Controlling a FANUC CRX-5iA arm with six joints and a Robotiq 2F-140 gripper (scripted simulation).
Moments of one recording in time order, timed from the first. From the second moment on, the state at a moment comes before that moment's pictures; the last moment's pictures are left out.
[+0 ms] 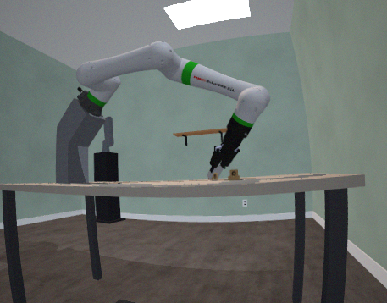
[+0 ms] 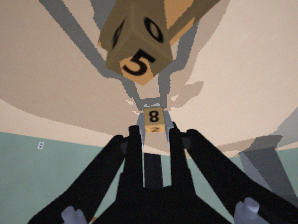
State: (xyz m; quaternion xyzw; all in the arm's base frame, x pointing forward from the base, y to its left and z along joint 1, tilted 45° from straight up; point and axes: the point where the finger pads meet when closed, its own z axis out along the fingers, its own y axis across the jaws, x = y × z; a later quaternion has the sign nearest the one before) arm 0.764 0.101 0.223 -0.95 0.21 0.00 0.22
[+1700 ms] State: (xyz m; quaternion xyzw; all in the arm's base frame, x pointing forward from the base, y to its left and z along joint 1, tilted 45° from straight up) arm 0.766 0.102 0.220 -0.95 0.21 0.00 0.22
